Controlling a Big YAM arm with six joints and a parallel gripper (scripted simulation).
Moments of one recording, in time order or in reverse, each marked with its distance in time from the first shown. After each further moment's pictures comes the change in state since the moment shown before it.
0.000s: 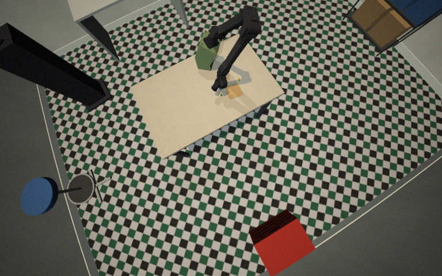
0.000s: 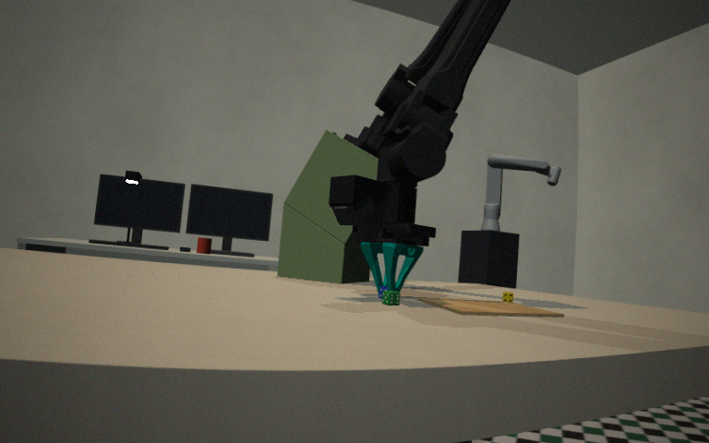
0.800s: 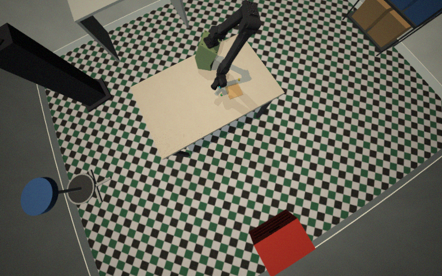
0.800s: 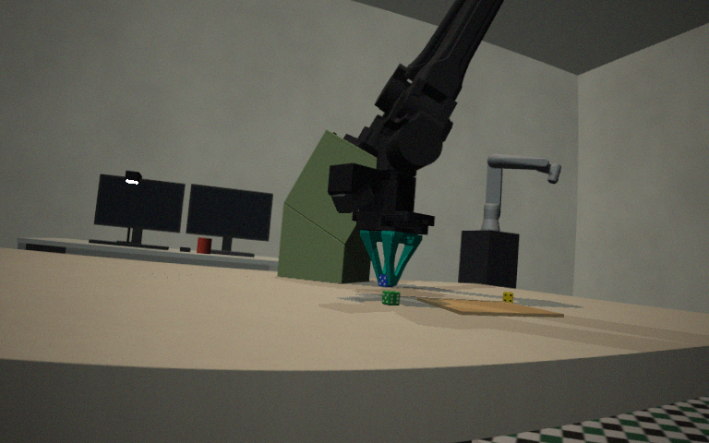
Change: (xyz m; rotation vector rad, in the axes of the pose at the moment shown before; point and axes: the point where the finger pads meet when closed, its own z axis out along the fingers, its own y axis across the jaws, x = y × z) arm 0.002 -0.005 -0.016 0.010 0.009 0.017
